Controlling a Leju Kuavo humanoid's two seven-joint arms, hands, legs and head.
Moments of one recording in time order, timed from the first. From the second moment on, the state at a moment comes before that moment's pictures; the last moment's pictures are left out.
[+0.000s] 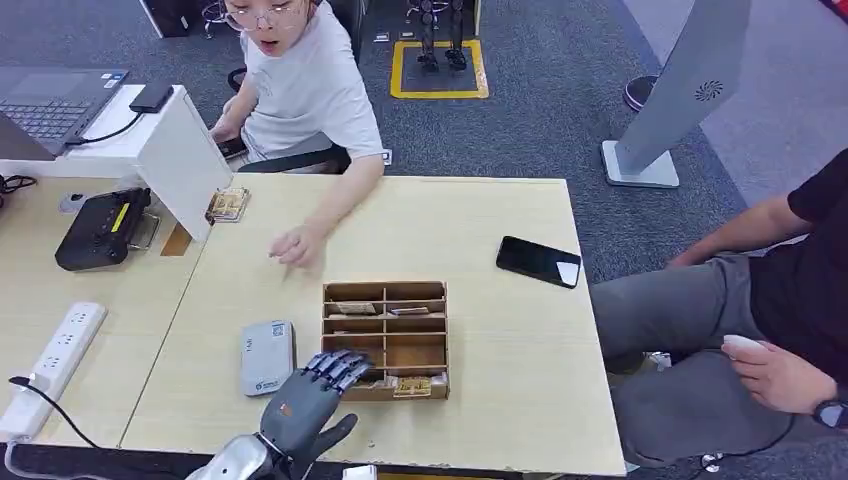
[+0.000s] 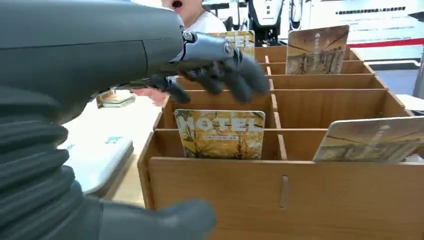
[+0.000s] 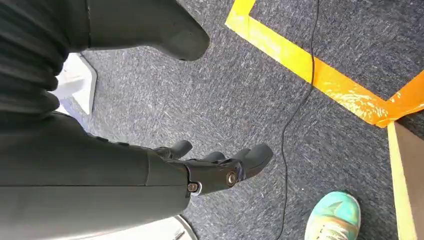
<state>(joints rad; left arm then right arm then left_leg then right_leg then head) -0.01 0.23 -0.63 -1.54 -1.11 0.28 -0.04 -0.03 0.08 -0.61 -0.23 1.41 -0.20 -0.12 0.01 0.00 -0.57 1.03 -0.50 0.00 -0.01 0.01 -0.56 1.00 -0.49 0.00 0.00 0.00</state>
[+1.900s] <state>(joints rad) -0.36 0.63 -0.20 -2.00 -0.55 -0.08 -0.14 -0.03 0.09 -0.58 -0.22 1.37 -0.20 -0.13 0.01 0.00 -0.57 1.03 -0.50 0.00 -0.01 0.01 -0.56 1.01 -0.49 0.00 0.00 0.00</state>
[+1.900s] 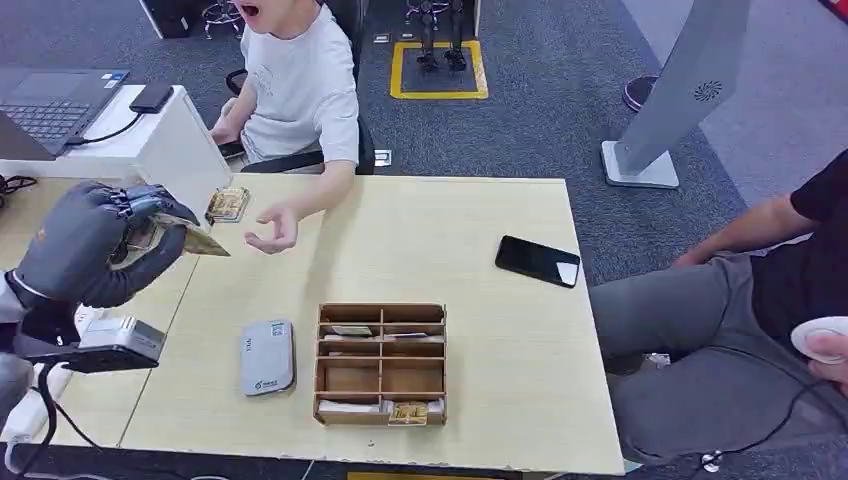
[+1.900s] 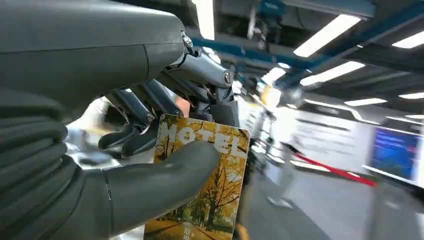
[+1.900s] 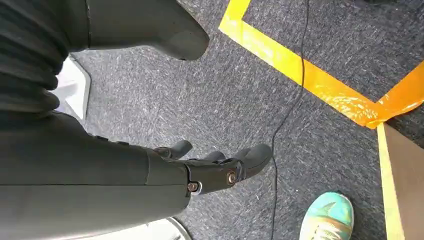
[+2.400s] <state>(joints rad) -0.46 0.61 -0.23 -1.77 -1.04 0.07 0.07 -0.02 0.09 -0.55 -0.22 1.38 -0.22 -0.17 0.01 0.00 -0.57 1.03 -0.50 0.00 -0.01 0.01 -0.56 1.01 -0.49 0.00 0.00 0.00</state>
